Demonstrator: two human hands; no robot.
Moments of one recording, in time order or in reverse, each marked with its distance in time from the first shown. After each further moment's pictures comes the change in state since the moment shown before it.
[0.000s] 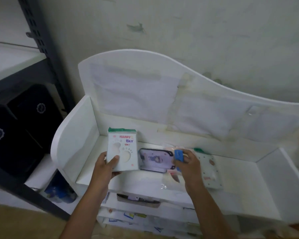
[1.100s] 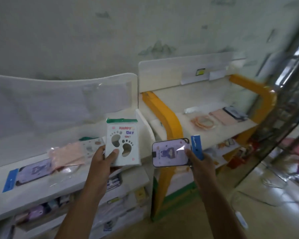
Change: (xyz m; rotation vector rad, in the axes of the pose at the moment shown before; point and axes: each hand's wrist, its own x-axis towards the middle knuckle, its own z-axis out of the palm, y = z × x) left_hand -0.269 -0.076 0.294 0.123 -0.583 0.102; right_hand -0.225 0.044 -0.430 0.355 0.574 -0.059
